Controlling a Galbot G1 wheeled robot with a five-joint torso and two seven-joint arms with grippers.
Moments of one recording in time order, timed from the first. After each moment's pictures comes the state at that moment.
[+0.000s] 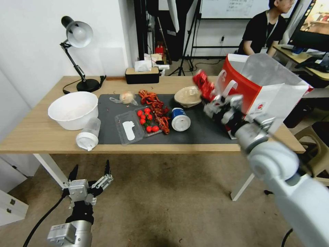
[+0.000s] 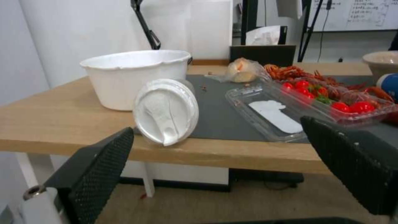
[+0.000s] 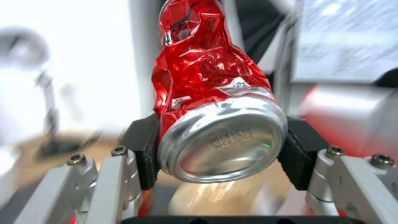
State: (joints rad) left arm 1.94 -1.30 -0.49 -2.33 -0.20 -0.14 -0.34; right arm -0.92 0.86 0.35 2.20 0.81 -0.36 0.29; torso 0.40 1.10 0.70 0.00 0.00
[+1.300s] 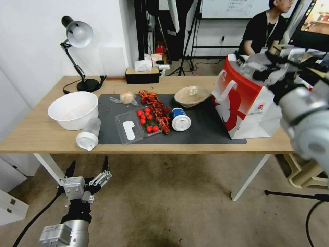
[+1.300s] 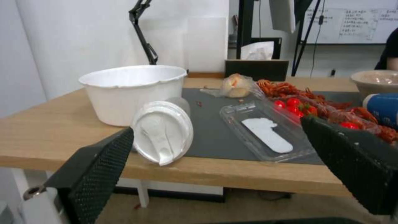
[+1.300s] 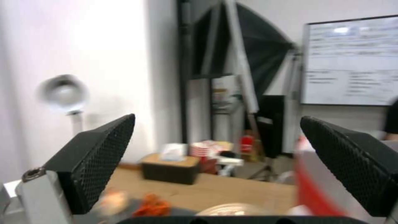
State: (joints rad) left arm 1.96 -1.30 -0.50 -2.38 -0.21 -0.14 -0.33; right arm -1.01 0.67 0.52 2.37 1.04 -0.28 0.31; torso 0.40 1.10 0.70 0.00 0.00
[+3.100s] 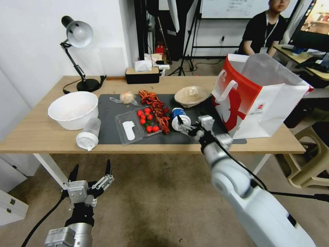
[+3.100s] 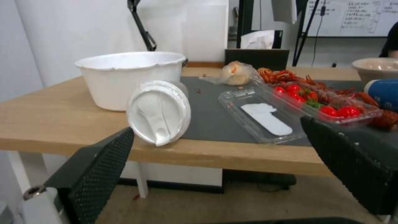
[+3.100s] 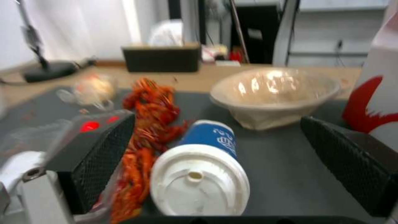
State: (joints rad) left arm 1.96 -1.32 -0.49 -2.34 -0.19 -0.16 -0.31; right arm -0.97 1.10 0.04 2.04 0.54 -0.34 0.42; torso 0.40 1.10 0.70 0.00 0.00
